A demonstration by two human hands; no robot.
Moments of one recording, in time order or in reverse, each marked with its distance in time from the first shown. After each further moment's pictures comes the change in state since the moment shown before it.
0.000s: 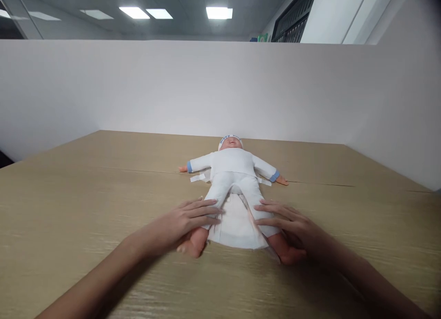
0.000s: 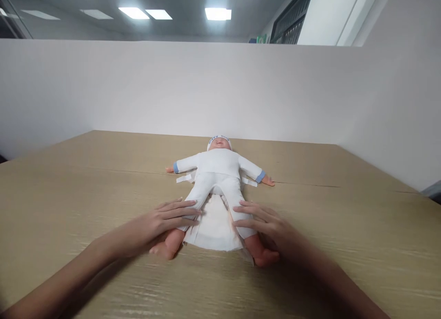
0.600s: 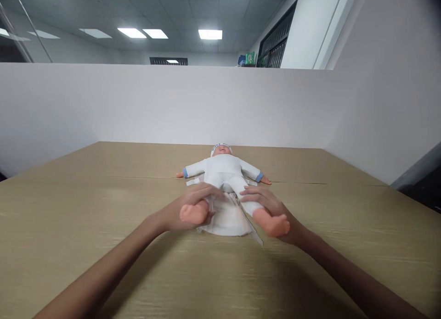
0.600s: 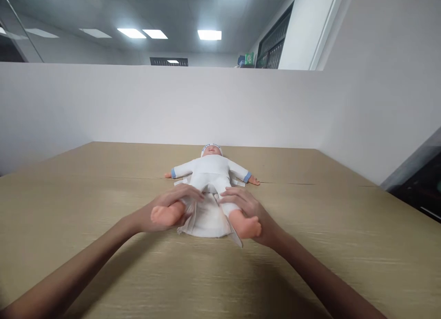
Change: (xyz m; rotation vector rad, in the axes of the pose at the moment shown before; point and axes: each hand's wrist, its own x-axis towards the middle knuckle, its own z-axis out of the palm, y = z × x) left_hand 0.042 0.037 -0.027 -0.218 0.269 0.006; right_hand 0.040 -0.050 -0.020 0.118 0.403 0.031
